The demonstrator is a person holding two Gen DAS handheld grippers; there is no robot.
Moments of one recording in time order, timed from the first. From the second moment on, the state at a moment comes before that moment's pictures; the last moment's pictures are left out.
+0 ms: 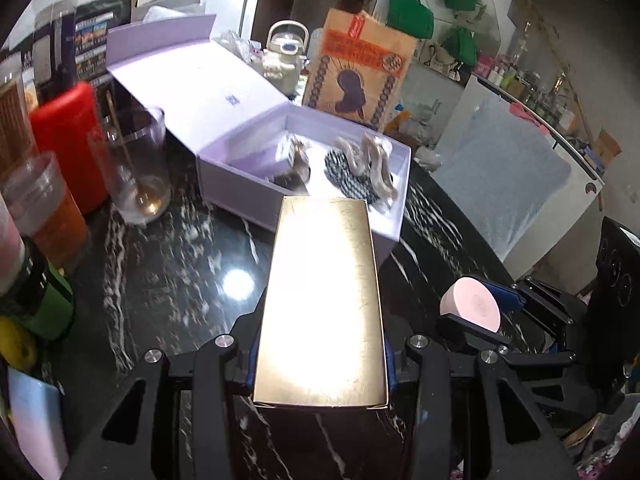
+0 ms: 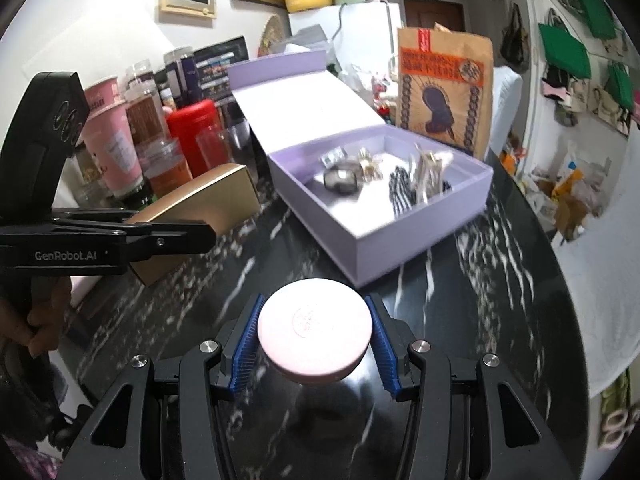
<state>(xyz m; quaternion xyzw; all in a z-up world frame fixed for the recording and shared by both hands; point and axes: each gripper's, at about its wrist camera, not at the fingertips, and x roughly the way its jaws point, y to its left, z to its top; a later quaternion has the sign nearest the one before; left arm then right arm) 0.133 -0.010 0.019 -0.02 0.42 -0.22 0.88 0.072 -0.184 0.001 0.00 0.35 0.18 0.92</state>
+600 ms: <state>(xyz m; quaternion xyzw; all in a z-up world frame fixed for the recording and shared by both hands) 0.175 -0.021 0.069 0.01 0.39 -0.22 0.89 0.110 -0.174 0.061 -0.02 0.30 0.20 0.93</state>
